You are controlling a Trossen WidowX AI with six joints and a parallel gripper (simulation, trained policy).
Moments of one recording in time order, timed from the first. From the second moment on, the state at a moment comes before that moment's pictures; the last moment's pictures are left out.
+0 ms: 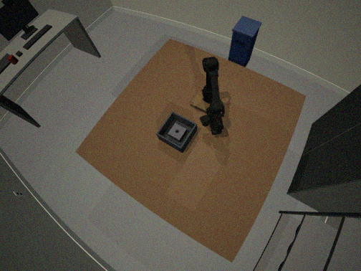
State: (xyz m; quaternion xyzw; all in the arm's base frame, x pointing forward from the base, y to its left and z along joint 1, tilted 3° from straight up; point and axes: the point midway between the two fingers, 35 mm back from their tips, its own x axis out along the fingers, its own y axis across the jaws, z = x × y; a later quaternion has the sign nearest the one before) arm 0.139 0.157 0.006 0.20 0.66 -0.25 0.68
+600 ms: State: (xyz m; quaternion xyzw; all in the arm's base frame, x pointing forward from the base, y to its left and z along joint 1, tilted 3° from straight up) arm 0.181 0.164 0.082 0.23 0.61 -0.23 0.72
